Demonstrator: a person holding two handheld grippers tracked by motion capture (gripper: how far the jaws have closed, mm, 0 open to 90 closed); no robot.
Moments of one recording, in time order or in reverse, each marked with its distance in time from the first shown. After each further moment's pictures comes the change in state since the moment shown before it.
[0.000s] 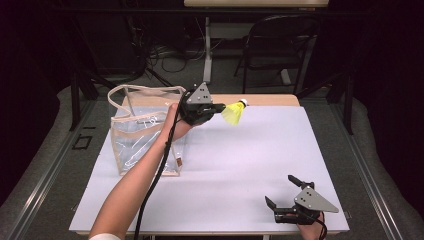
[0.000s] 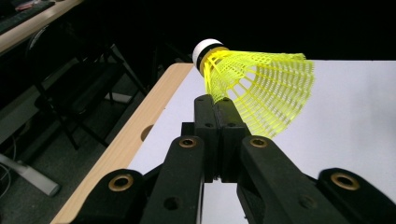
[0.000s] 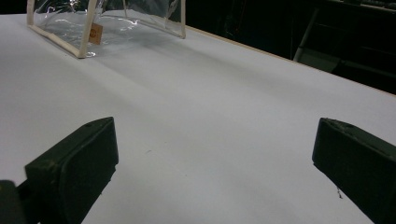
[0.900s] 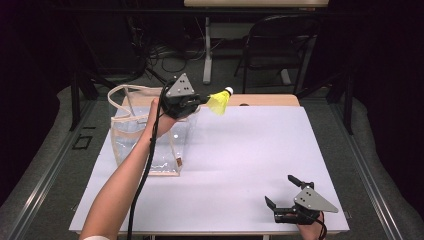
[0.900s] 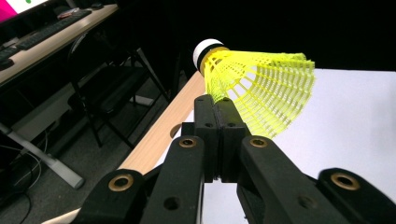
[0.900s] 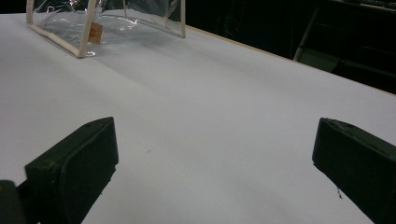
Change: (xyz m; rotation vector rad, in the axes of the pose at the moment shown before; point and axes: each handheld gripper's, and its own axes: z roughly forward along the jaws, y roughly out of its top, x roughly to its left) left arm 0.018 -0.002 -0.041 -0.036 0.088 -0.025; right arm 0.000 0.000 0.001 0.003 -0.001 0.001
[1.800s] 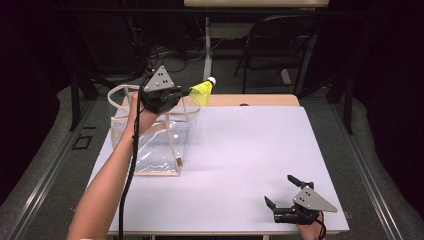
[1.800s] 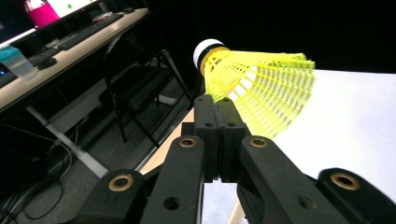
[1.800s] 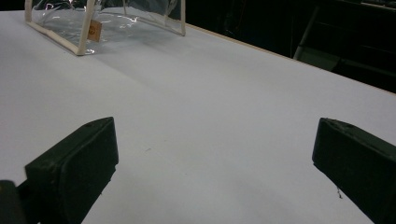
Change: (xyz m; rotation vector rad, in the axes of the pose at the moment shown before) left arm 0.021 -0.002 -0.044 -0.012 0.100 -0.010; right arm 0.000 0.000 0.001 0.007 -0.002 -0.004
